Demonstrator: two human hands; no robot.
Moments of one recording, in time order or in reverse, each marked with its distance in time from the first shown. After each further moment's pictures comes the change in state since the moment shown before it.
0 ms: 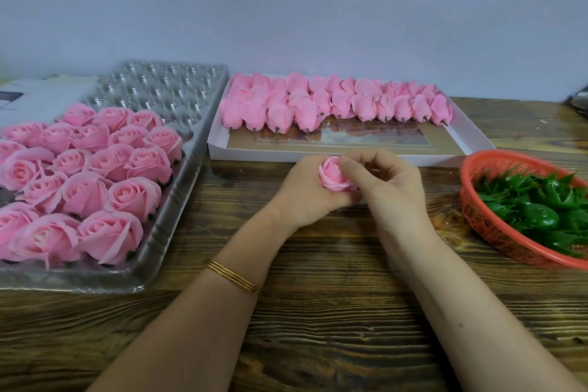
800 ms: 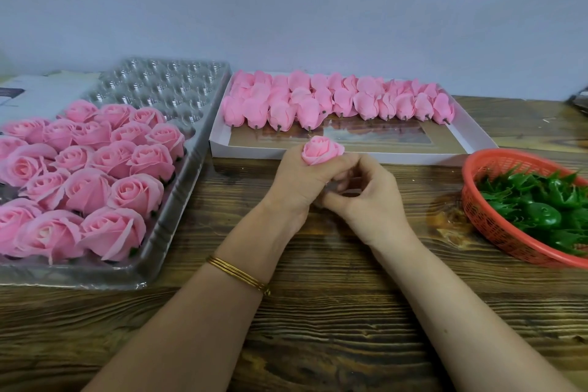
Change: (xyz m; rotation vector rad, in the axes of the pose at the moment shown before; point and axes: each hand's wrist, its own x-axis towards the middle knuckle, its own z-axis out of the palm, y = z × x) left_hand 0.003 0.007 0.005 -0.415 0.240 -0.150; right_hand -0.007 0.012 0.011 -0.319 -0.113 -0.093
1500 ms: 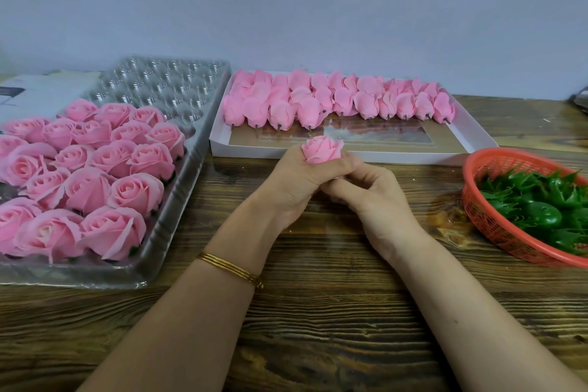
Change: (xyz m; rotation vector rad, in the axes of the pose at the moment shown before) left_hand 0.006 0.001 -0.015 -0.038 -0.253 -0.003; right_hand 0.000 -0.003 -0.006 0.369 -0.191 0.099
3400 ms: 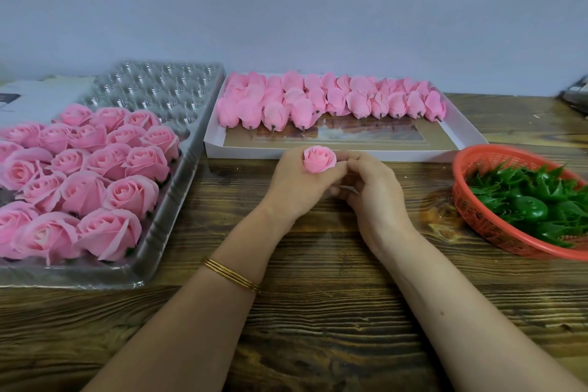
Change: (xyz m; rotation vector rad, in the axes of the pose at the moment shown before) left_hand -0.007 -0.002 0.014 0.355 0.230 0.111; right_hand 0.006 -0.001 -0.001 0.173 0.229 0.108
